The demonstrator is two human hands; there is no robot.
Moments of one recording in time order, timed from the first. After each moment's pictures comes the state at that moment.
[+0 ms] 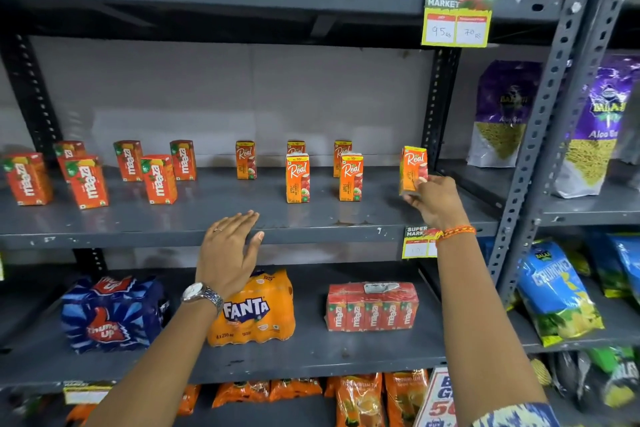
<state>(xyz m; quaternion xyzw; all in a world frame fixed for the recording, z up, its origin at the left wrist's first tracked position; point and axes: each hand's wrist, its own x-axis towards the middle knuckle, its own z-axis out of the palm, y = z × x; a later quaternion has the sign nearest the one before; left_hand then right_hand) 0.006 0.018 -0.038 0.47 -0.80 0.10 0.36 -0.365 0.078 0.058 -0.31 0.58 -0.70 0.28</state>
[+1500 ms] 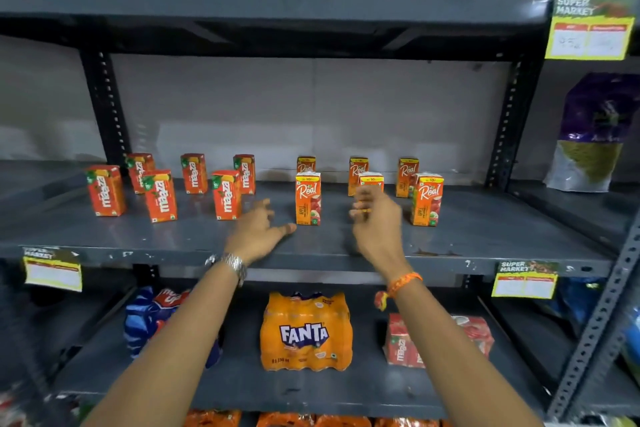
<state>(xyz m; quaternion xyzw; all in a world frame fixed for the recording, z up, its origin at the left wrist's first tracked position) 0.074 -0.049 0.038 0.54 -0.73 -0.22 0.35 -0.139 0.005 0.042 -0.53 0.61 -0.58 0.07</state>
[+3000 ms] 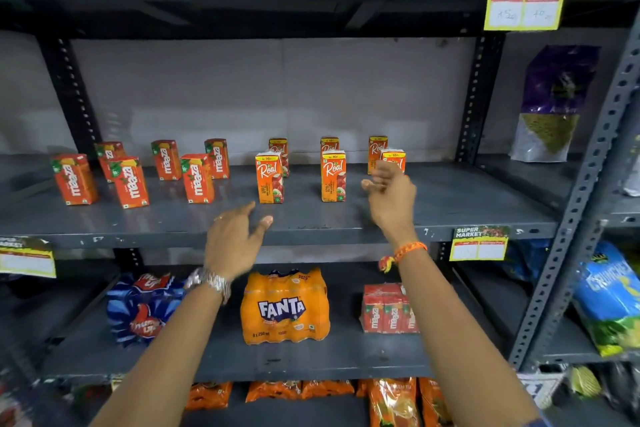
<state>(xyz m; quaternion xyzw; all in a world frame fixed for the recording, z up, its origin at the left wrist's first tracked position) 0.058 -0.002 -0.002 0.54 -0.77 -0.02 0.34 -0.221 0.017 0.035 -0.45 0.60 -0.66 0.10</state>
